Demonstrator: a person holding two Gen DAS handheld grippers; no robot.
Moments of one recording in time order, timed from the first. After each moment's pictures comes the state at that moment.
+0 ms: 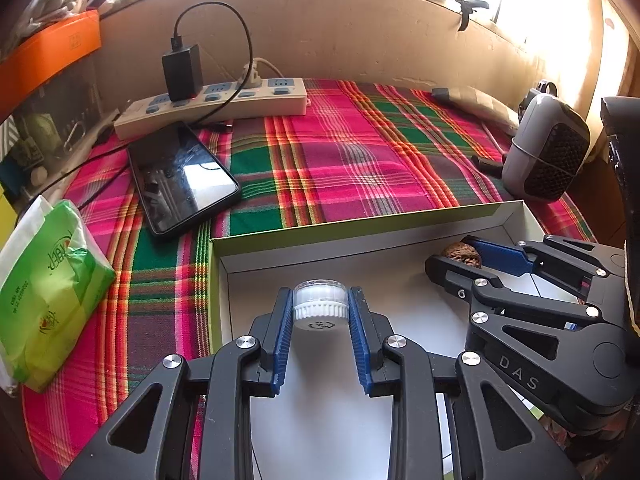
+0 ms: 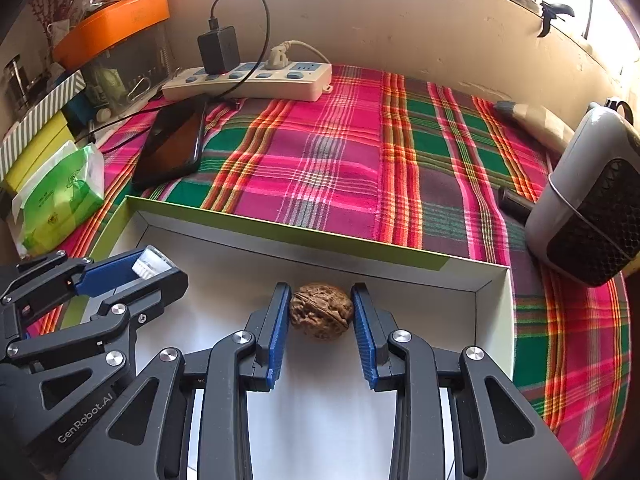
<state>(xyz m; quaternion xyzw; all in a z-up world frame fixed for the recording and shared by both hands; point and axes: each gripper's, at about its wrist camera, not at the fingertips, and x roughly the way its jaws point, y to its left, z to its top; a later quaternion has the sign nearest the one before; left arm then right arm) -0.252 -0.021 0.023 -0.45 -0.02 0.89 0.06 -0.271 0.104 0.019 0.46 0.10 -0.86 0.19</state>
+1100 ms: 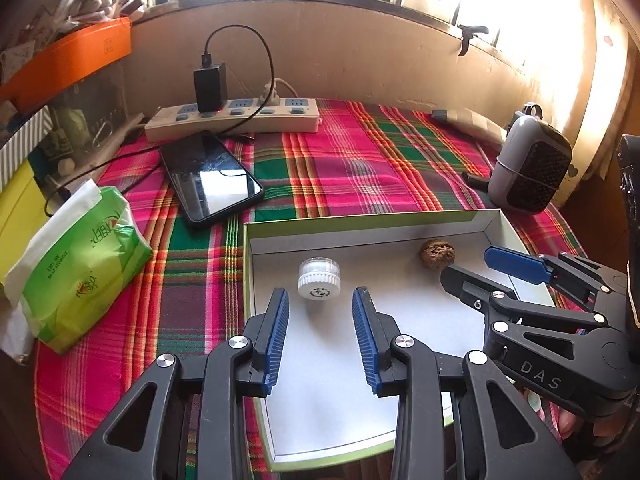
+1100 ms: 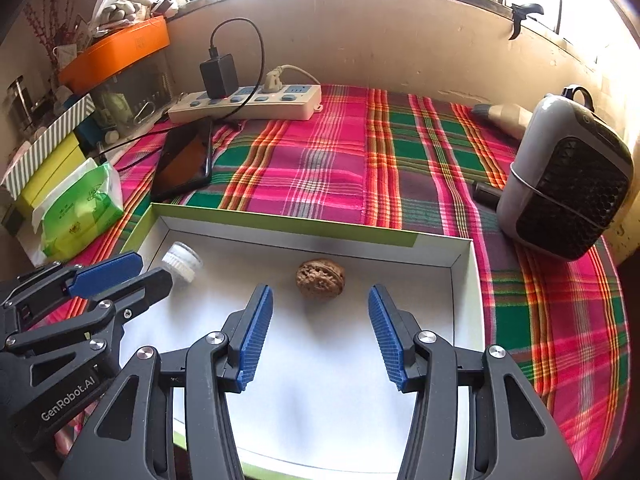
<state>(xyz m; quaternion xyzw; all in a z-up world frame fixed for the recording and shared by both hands) -0.210 -0.032 0.048 -0.42 -0.04 0.91 0.05 -0.236 0.120 0.041 0.44 0.07 -0.88 0.18</state>
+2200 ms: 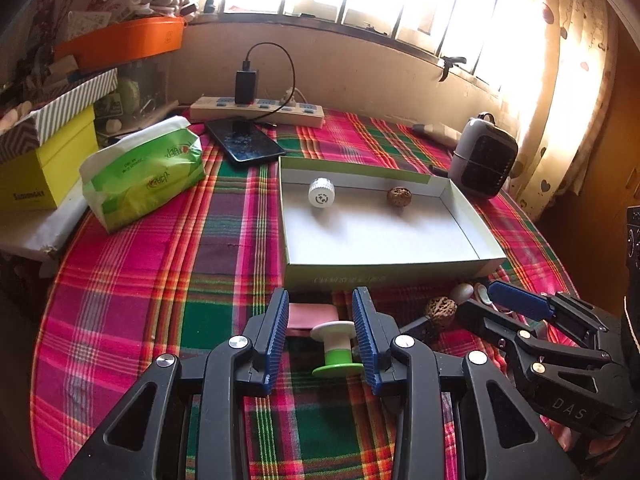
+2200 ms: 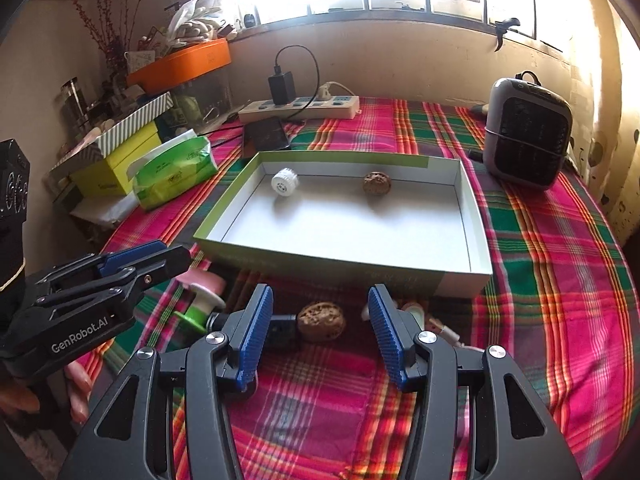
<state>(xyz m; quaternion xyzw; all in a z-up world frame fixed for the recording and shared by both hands) -0.078 -0.052 0.052 -0.38 -0.09 0.92 0.05 -0.097 0.138 0.052 0.39 0.03 -0.89 0.24</state>
